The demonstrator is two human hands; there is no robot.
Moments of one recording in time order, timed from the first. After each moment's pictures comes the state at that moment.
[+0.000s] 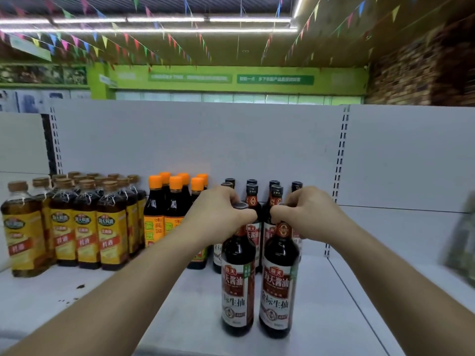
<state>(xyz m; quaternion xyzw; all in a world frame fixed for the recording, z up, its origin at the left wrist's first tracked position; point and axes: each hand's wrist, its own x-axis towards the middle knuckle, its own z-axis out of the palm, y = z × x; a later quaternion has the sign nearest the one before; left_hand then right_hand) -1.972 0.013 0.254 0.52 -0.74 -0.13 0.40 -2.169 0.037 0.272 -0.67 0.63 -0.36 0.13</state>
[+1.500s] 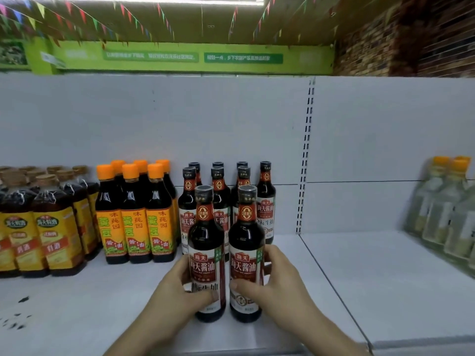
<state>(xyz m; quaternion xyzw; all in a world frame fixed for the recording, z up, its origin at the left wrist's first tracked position) -1.962 0.021 0.100 0.50 -0.65 -0.42 0.40 -2.177 0.061 0.115 -0.62 0.57 -0.47 0.26</state>
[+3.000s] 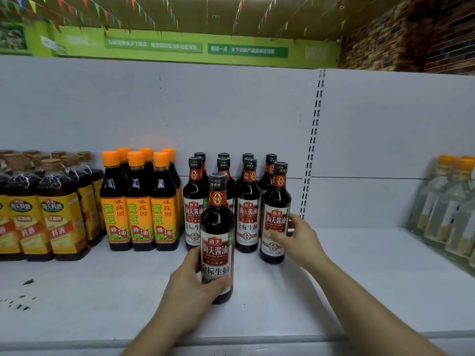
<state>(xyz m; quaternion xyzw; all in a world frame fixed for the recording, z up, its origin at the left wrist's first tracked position) -1.979 0.022 0.080 0.51 -0.64 -0.38 0.44 -2.241 -0.032 0.109 -0.57 0.63 -0.49 0.21</state>
